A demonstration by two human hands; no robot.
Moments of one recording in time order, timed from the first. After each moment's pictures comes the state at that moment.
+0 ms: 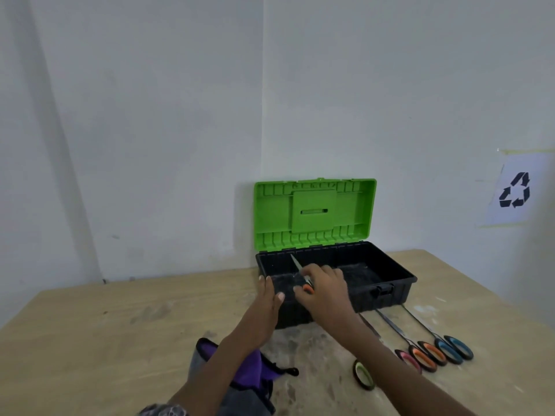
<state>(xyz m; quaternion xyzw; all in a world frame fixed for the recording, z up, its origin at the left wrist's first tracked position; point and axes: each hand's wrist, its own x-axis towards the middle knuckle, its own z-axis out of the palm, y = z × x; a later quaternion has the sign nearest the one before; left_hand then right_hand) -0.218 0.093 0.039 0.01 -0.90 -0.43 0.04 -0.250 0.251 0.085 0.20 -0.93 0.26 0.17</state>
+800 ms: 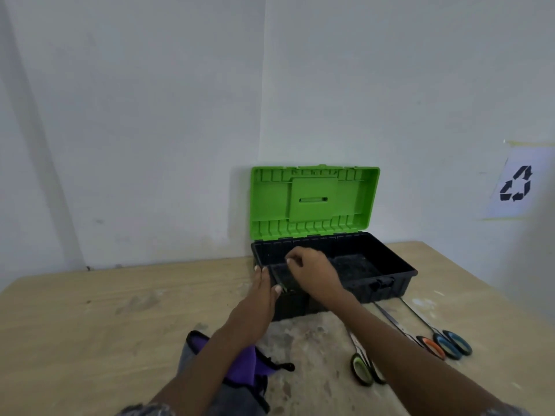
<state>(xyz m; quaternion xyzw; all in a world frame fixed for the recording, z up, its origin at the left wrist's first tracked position) -0.223 0.093 0.039 0.02 -0.92 -0.38 0.03 -0.313 0.229 0.079 0.24 -0.91 0.30 0.13</state>
